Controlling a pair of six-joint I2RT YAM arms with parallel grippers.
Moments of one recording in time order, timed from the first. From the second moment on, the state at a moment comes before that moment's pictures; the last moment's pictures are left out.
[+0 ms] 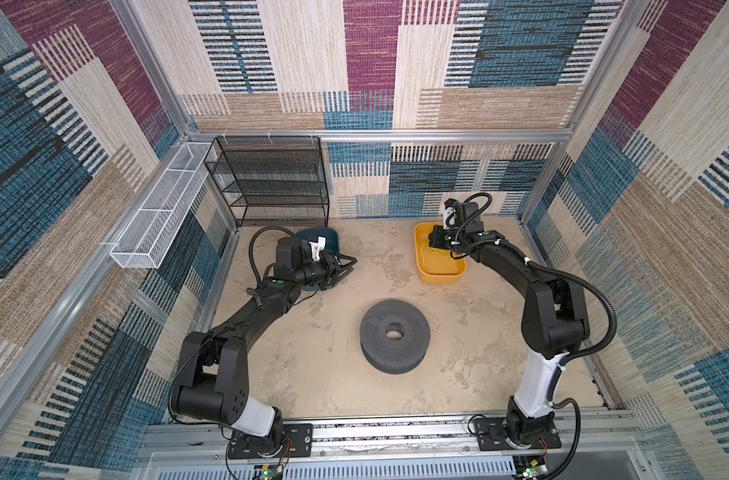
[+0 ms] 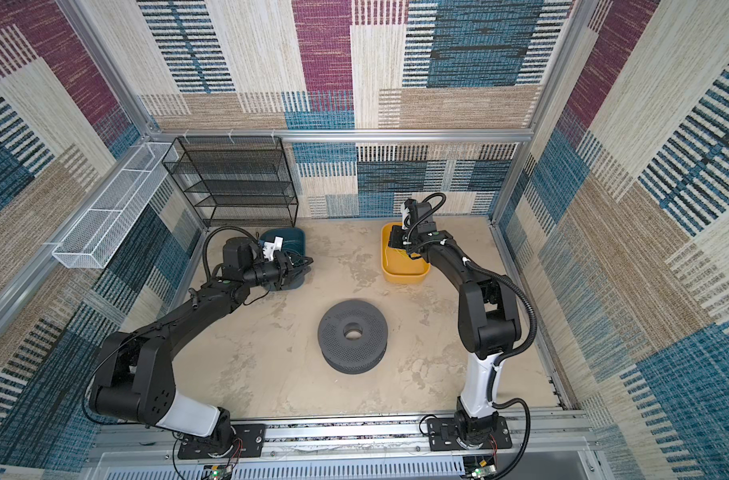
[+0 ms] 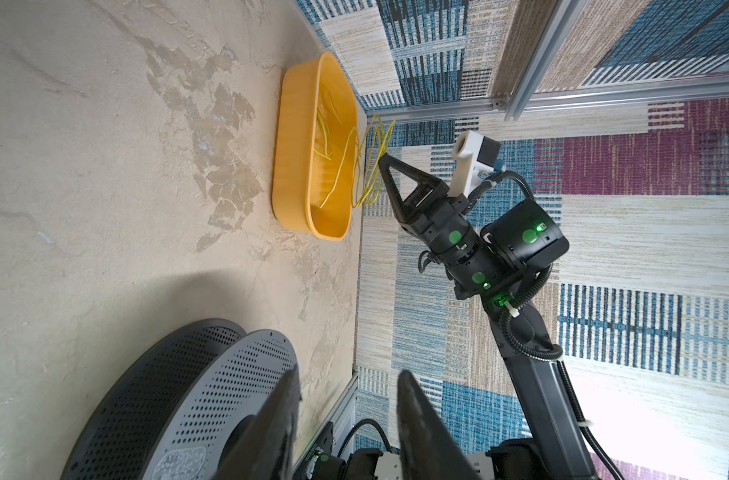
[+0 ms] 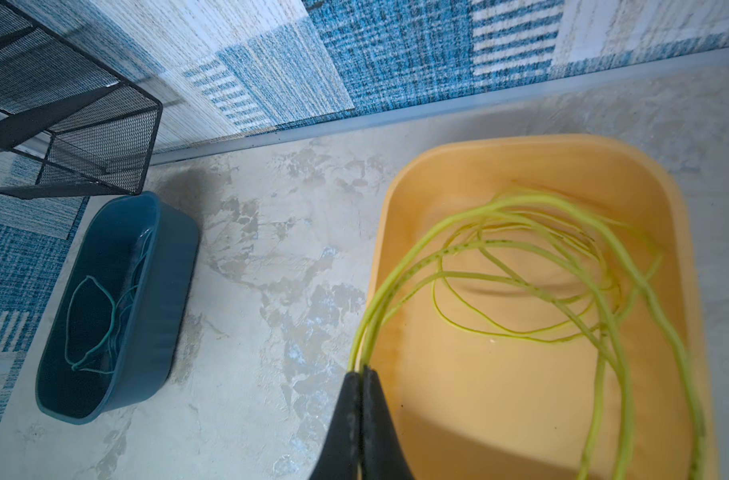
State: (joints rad) left arm -0.19 1.52 0.97 0.10 0.82 -1.09; right arm 0.22 1.91 1.54 -0.31 -0.23 0.33
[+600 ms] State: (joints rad) left arm -0.19 1.51 0.97 0.10 0.83 -1.09; right arm 0.22 1.81 1.44 -0.24 -0.23 0.34
